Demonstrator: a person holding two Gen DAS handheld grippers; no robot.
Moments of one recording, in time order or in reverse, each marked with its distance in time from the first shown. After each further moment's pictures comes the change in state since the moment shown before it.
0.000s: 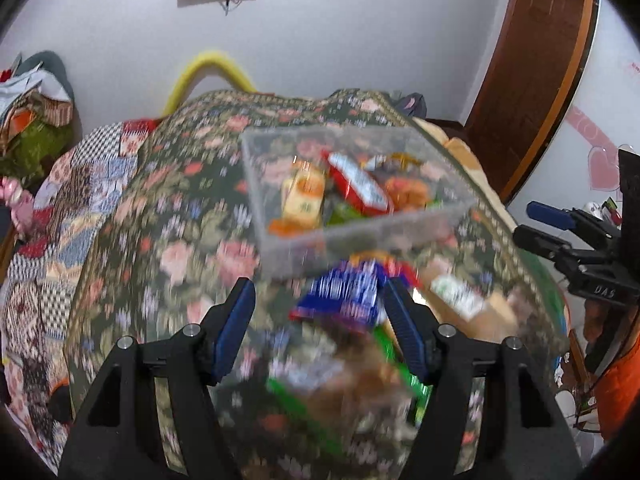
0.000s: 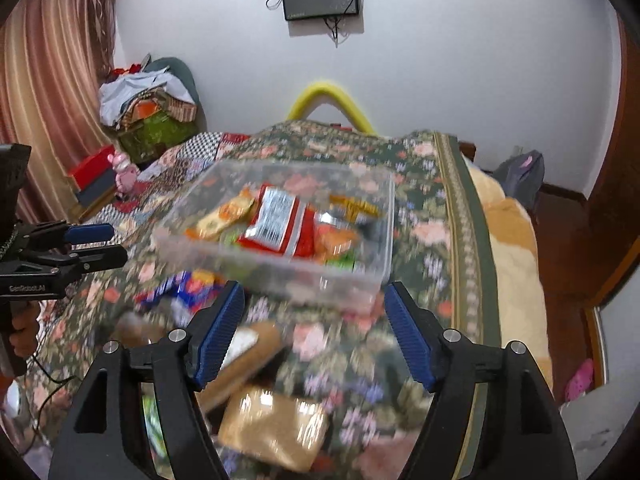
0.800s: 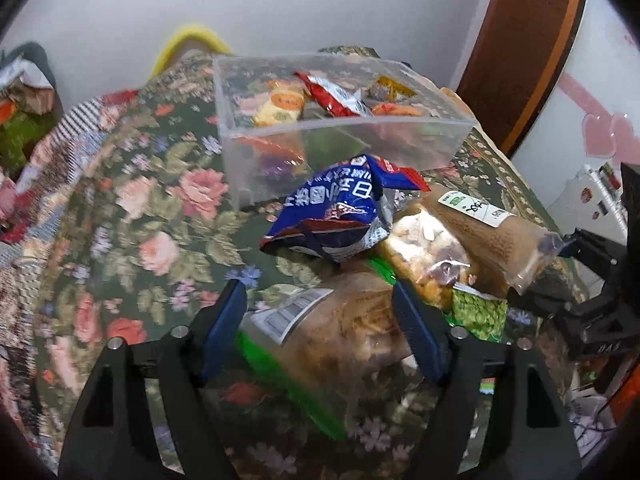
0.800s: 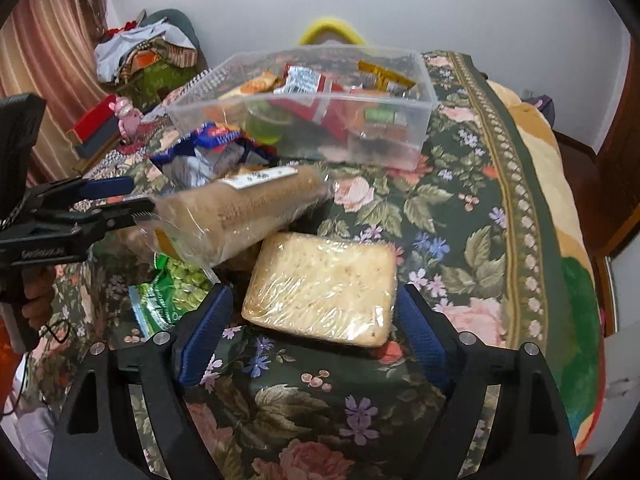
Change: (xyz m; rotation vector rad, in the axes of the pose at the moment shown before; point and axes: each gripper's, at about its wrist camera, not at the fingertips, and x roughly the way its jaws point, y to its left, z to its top) left arm 0.047 -0.010 -0.050 0.033 0.083 -0.057; right arm 0.026 0.026 -0.077 0.031 0.190 0.020
